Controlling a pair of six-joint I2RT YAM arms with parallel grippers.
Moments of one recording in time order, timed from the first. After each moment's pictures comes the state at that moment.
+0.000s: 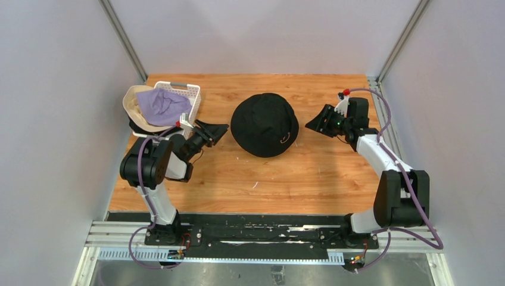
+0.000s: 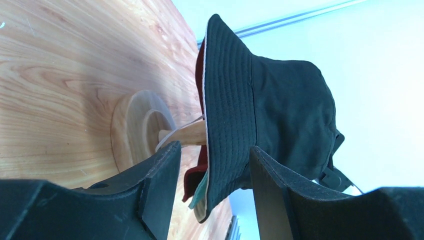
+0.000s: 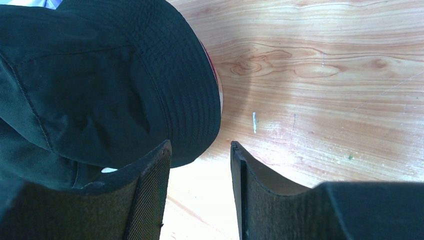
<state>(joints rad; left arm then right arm) -0.13 1.81 0.41 1.50 0.54 -1.31 0.03 1.43 0.91 -0.11 -0.55 0.46</state>
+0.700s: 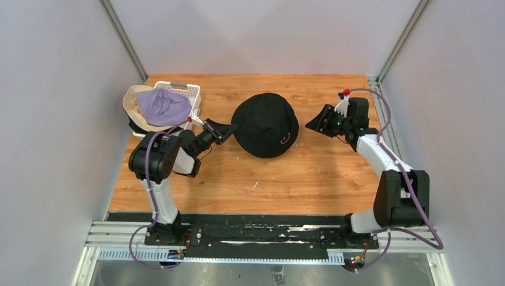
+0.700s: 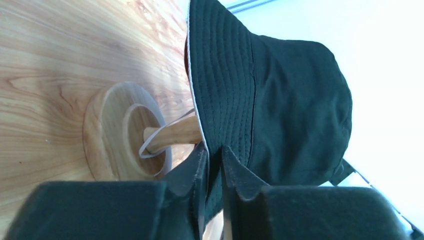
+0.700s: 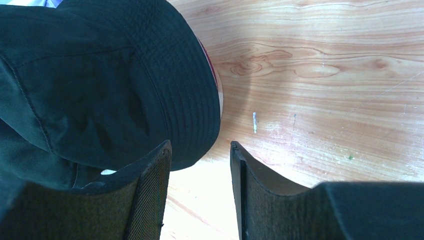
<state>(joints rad) -0.22 1.90 0.51 1.50 0.55 -1.32 0.03 1.43 0.91 -0.11 -0.55 0.46</state>
